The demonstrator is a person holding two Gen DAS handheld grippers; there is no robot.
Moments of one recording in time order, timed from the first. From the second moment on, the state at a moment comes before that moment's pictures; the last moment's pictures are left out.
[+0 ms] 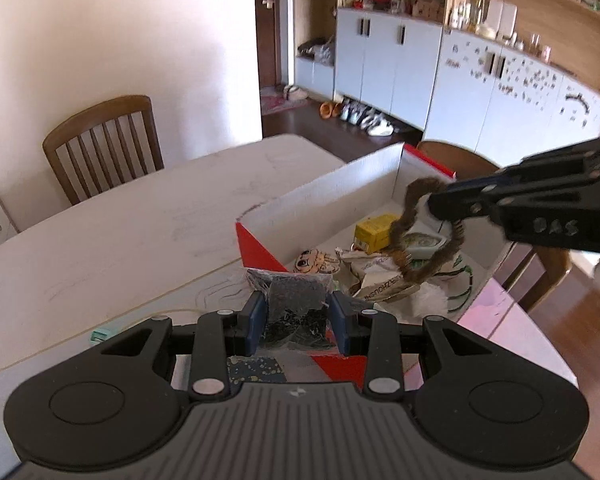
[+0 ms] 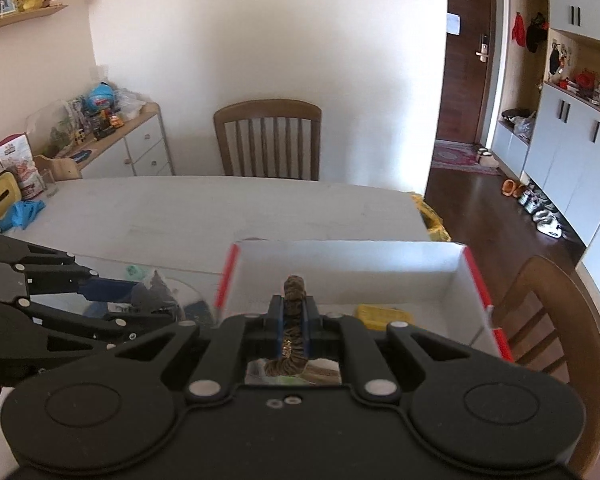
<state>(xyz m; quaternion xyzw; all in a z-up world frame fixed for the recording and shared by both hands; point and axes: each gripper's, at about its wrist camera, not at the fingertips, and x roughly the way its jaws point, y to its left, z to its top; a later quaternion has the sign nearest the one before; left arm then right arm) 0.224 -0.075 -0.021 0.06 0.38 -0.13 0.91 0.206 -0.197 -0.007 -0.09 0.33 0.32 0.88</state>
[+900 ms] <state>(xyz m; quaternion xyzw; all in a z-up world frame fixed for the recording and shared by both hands) 0.319 -0.165 -0.074 0.09 0.45 -0.11 0.88 0.261 -0.251 -0.067 -0.11 0.40 0.32 0.85</state>
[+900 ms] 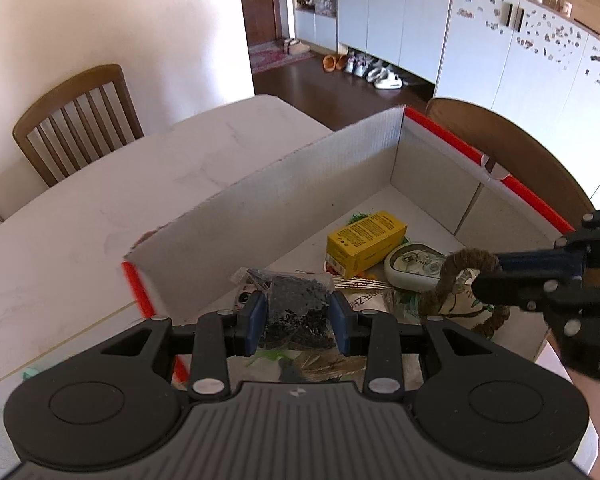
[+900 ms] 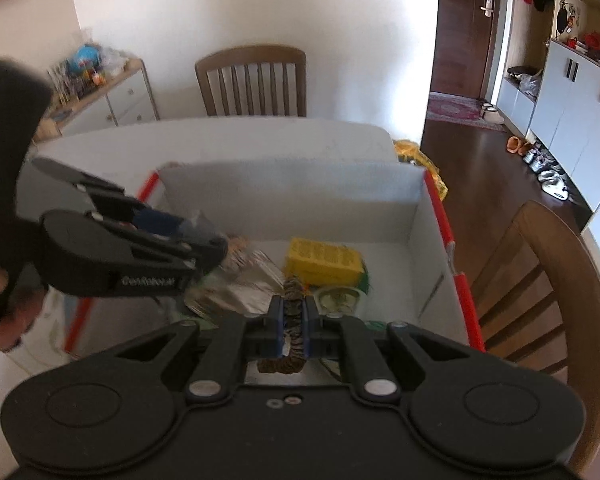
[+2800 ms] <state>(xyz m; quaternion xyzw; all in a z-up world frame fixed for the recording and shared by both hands) 0.261 -0.147 -0.033 0.03 0.41 -0.13 0.90 0.233 -0.268 -0.030 -0.08 0.36 0.33 0.87</state>
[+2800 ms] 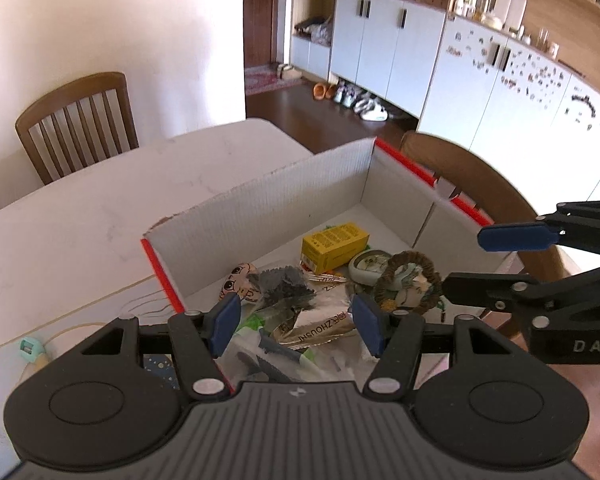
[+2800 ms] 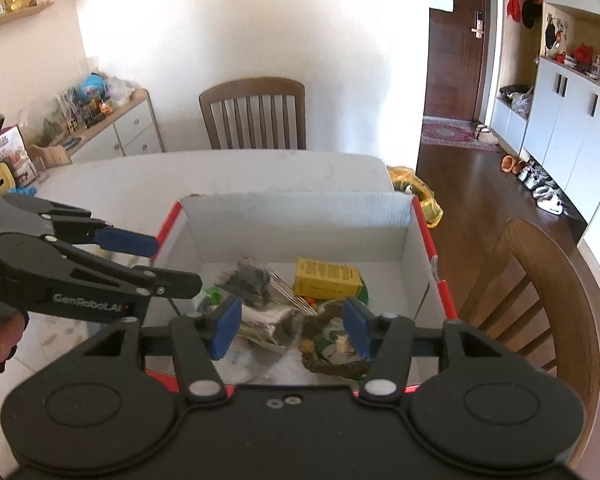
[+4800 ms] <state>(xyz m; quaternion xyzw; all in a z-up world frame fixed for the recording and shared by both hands) 0.202 0.101 -0.018 -0.04 0.35 -0.05 0.93 0.143 -0.075 -0.024 -0.07 0.36 0.34 0.87</state>
